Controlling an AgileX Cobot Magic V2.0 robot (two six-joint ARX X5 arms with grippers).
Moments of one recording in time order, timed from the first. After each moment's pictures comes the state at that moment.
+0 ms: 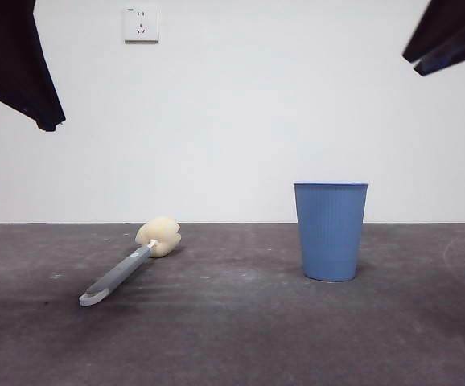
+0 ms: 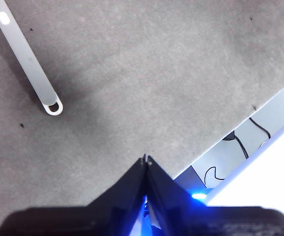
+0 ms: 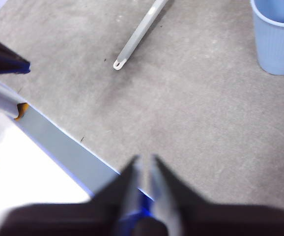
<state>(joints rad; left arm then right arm) -0.72 0.95 0.83 -0.76 0.11 -0.27 0.69 0.73 0.73 -0.69 -0.21 0.26</state>
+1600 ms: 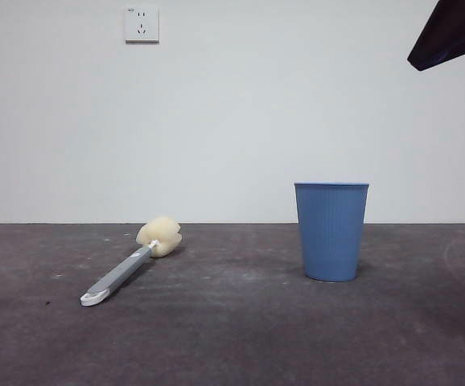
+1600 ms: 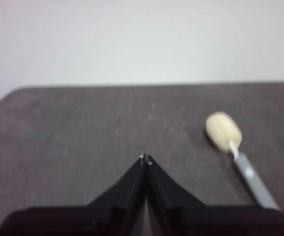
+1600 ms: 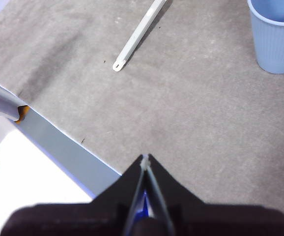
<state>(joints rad) -0.06 0.09 0.07 -0.05 -0.02 -0.03 0.69 0.73 0.73 -0.69 -0.21 0.27</state>
